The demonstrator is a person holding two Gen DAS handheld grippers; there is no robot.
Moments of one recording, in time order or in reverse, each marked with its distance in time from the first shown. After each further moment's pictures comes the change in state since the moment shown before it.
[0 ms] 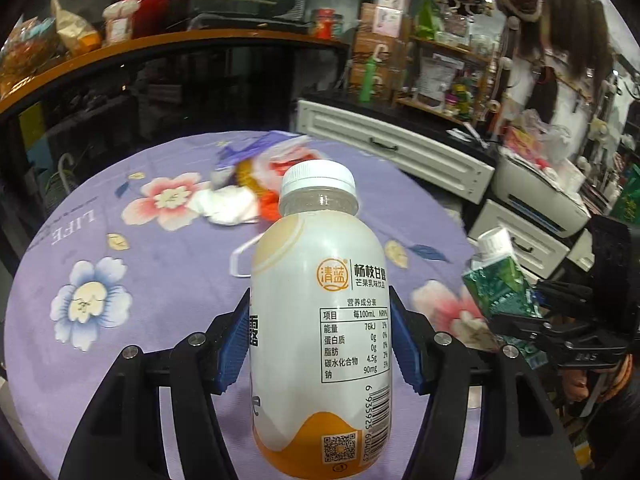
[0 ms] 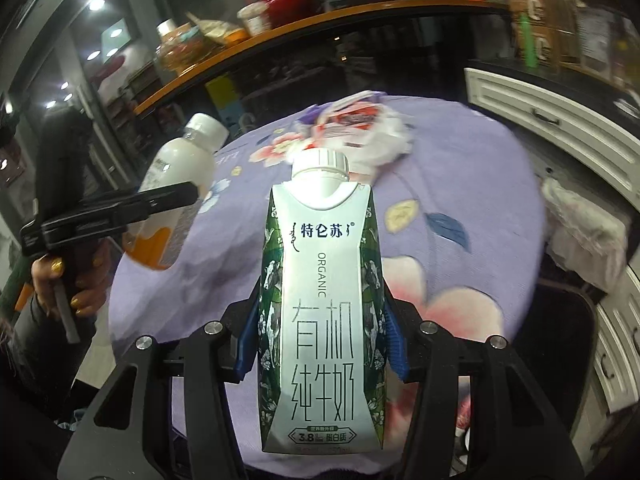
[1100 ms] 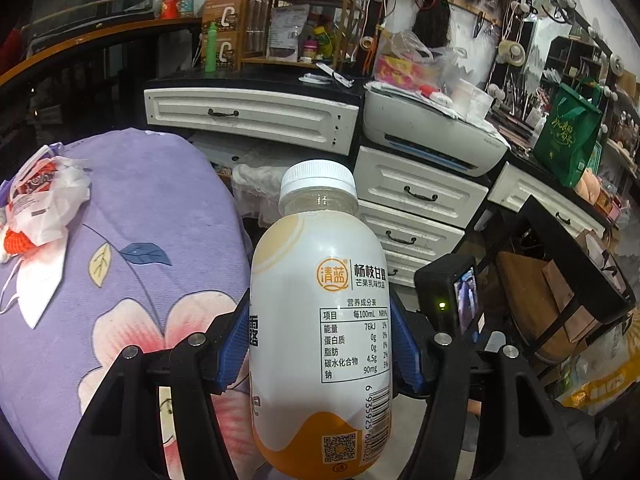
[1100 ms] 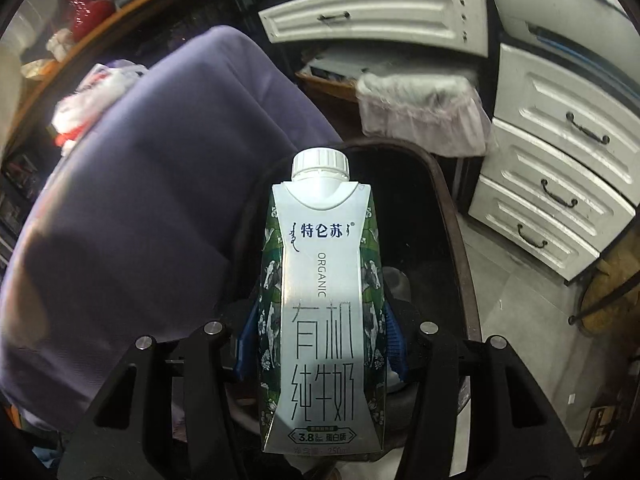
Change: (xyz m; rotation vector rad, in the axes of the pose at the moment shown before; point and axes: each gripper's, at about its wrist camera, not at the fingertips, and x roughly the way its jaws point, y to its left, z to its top) left arm 0.097 -0.214 -0.017 0.198 0.105 -0.268; right arm 0.015 -0.203 -0.130 0.362 0.080 -0.410
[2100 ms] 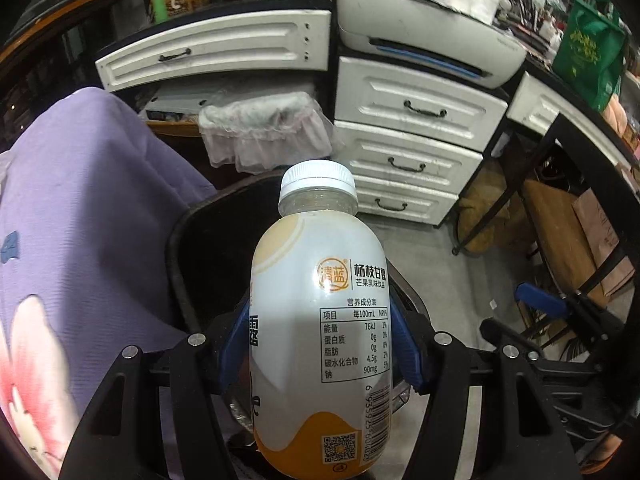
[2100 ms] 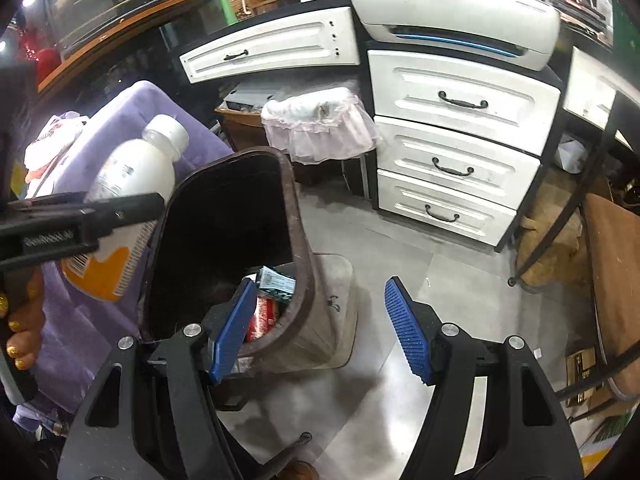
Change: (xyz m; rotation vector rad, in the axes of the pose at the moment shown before) left arm 0.123 -0.053 -0.020 0.120 0.247 0.040; right arm -0.107 -0.082 -0.069 0.162 -0.118 -0.211
